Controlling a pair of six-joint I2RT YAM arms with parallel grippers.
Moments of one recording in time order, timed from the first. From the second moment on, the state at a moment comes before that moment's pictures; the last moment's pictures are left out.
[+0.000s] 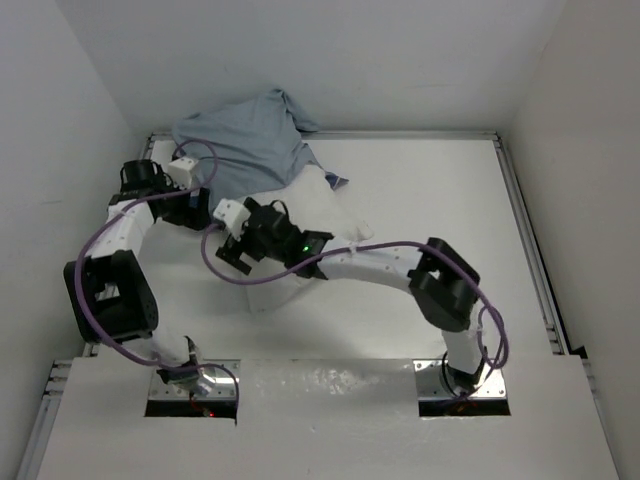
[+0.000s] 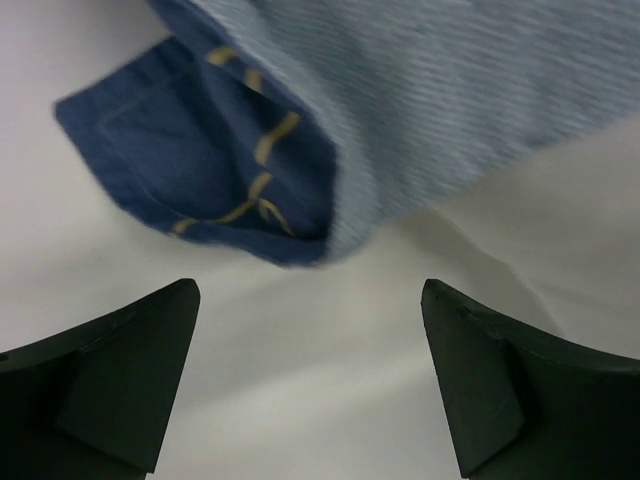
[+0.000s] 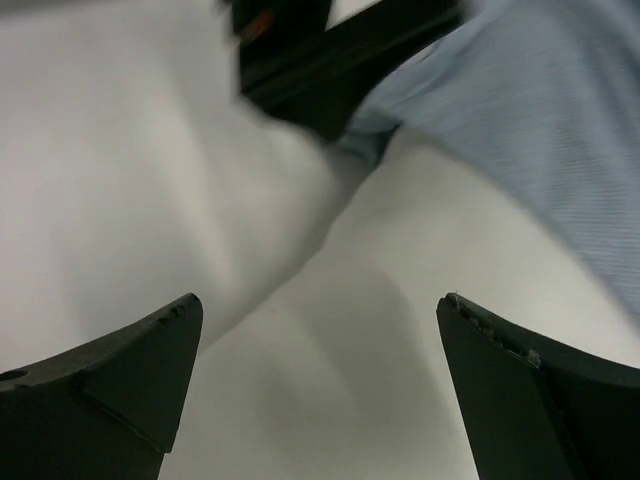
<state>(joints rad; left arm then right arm) 0.25 1.51 1.10 -0.55 0.43 0.46 1.03 1.92 1.45 0.10 0.06 -0.20</state>
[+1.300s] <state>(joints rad) 0.28 1.80 1.71 -1.14 0.97 0.90 0.86 2.51 2.23 0.42 0.29 0.31</state>
